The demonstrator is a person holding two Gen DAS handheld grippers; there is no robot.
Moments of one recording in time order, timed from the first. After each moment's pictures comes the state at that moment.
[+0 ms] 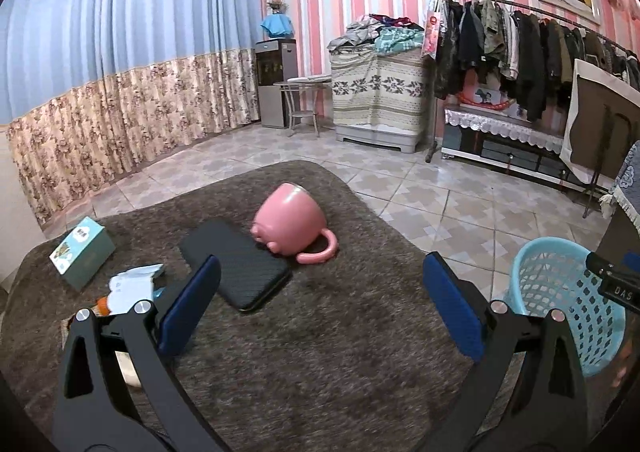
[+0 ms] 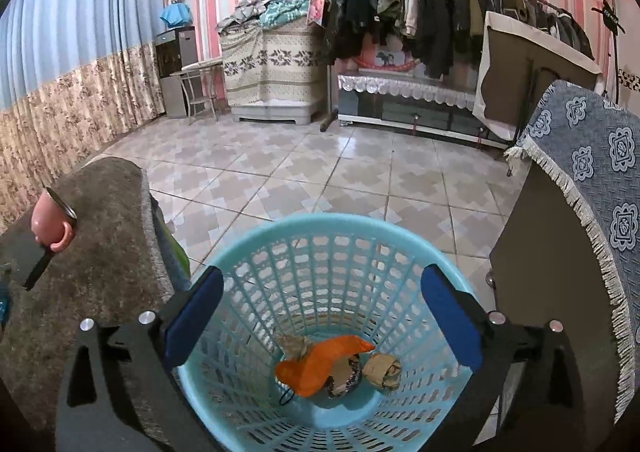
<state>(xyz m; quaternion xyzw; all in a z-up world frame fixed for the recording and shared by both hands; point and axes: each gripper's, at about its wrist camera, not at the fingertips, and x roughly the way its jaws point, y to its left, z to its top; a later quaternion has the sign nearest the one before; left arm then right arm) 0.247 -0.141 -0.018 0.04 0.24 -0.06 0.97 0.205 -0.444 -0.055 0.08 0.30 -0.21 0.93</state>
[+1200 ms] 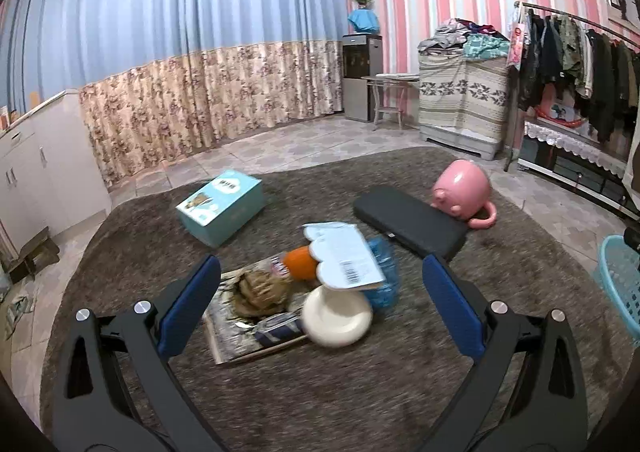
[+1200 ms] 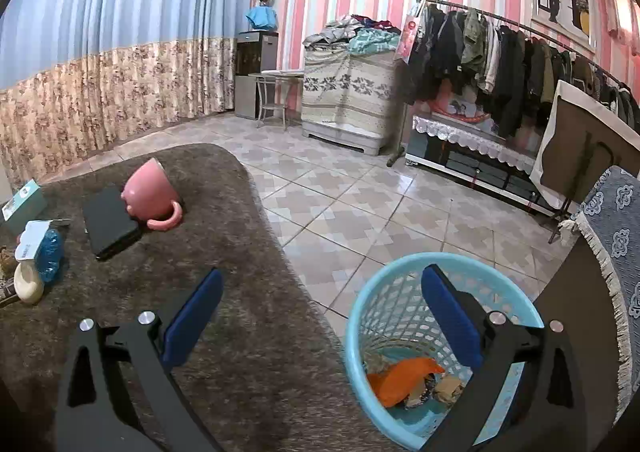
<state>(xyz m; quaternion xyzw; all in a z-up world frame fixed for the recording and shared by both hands) 0.206 0.027 -0.028 0.02 0.25 0.07 0.97 0.214 -0.308 -0.030 -0.01 0.27 -0.11 0.96</state>
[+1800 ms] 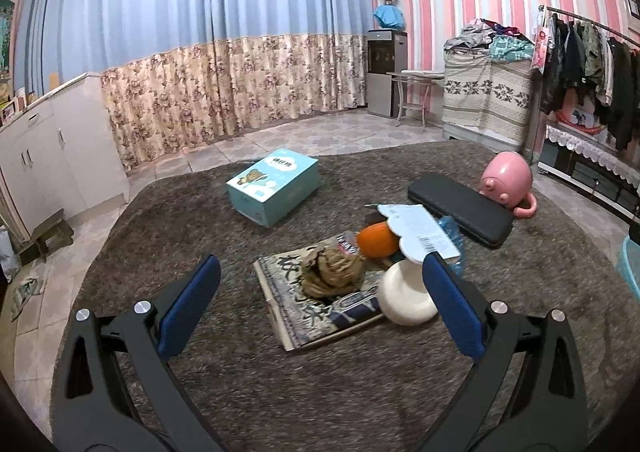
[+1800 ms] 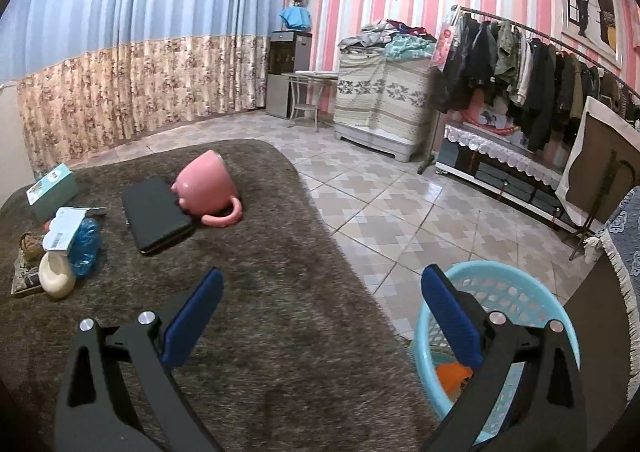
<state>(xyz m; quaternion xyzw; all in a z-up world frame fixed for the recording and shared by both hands) 0.194 0.081 -0.042 0.00 0.26 0.11 0.96 0.217 -0.255 -0.033 -0.02 0.27 -0.05 0.96</state>
